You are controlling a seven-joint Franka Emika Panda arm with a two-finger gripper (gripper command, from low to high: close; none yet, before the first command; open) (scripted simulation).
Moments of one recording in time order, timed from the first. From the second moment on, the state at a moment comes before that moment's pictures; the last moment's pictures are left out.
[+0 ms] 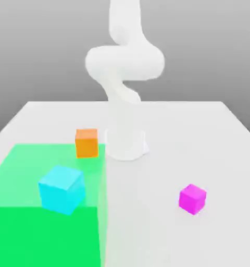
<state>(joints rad) -0.03 -0.76 0.01 -2.30 0.00 2.30 0.86</state>
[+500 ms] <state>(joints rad) -0.38 -0.47 0.06 -2.41 -0.02 2.44 1.47</state>
